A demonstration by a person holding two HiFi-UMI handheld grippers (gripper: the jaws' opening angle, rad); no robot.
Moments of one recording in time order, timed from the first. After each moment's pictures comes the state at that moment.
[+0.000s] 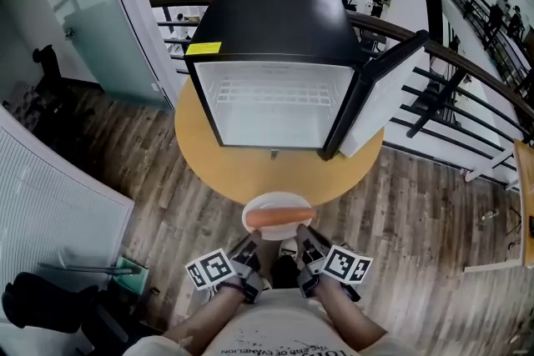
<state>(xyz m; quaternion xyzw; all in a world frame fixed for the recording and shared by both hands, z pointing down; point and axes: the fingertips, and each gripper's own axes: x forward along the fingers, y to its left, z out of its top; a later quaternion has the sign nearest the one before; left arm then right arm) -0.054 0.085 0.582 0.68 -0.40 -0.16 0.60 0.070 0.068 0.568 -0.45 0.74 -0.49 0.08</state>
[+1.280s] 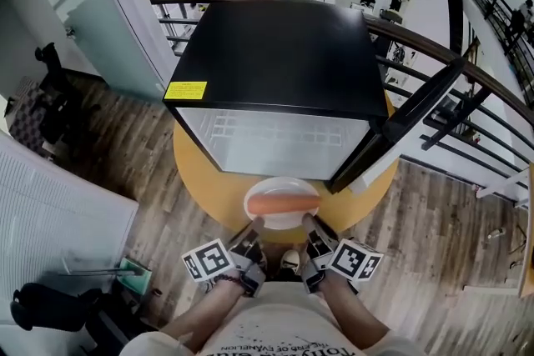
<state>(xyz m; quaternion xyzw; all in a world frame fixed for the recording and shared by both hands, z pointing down) -0.038 -0.080 0.540 0.68 -0.41 -0.18 0.58 0.085 -0.098 0.528 -0.43 0.75 -0.49 0.10</state>
